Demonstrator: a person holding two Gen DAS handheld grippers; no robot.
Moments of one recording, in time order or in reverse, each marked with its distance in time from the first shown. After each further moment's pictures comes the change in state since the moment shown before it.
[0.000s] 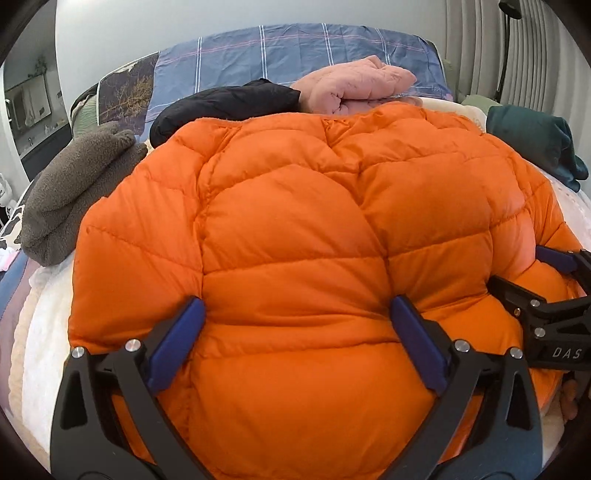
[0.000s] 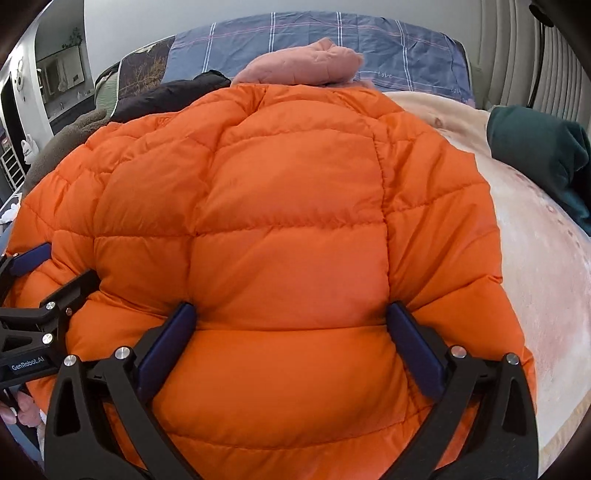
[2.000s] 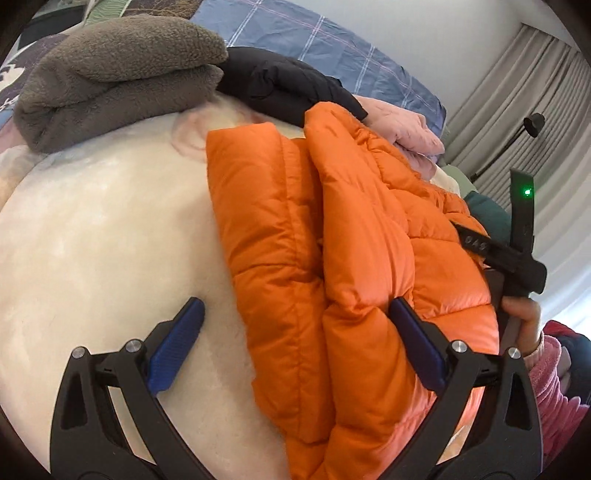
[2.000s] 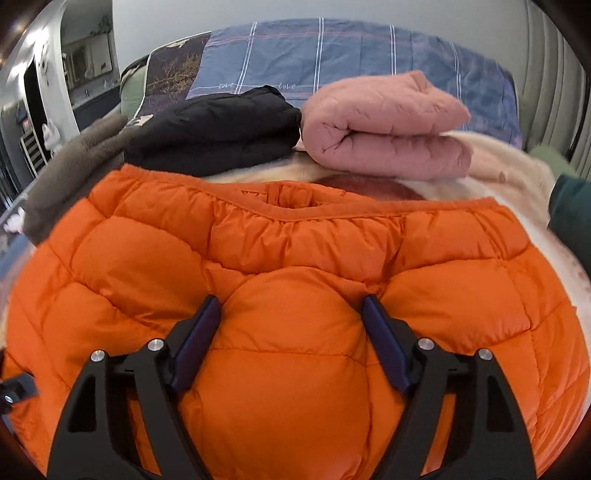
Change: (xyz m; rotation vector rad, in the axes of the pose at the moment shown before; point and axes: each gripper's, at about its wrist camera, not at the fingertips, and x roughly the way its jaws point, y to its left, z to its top) left arm -0.001 0.158 -0.033 -0.380 0.048 -0.364; right arm 0.054 0.091 0.098 -0.092 -0.018 0.056
